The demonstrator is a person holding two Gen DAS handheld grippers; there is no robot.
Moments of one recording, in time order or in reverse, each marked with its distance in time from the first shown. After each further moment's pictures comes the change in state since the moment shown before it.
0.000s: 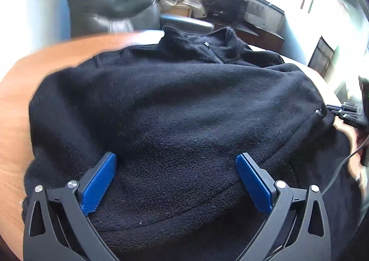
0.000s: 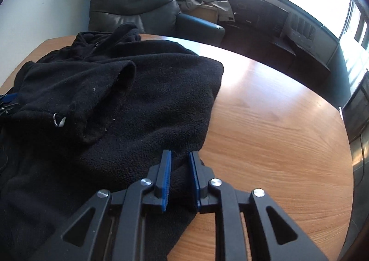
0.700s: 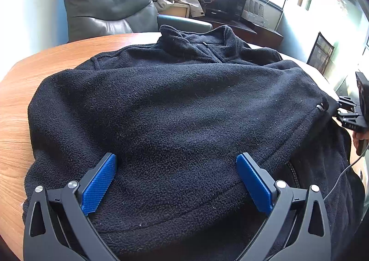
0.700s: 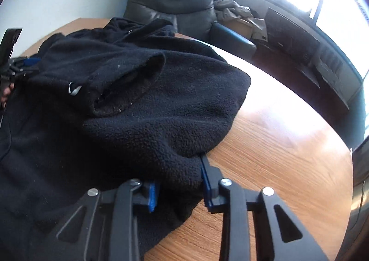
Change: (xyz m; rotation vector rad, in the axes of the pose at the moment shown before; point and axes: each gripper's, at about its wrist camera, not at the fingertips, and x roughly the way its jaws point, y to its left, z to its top) left arm 0.004 -0.002 0.000 0.009 0.003 0.005; right arm 0.008 0.005 -0.010 -0.195 -0.056 0.065
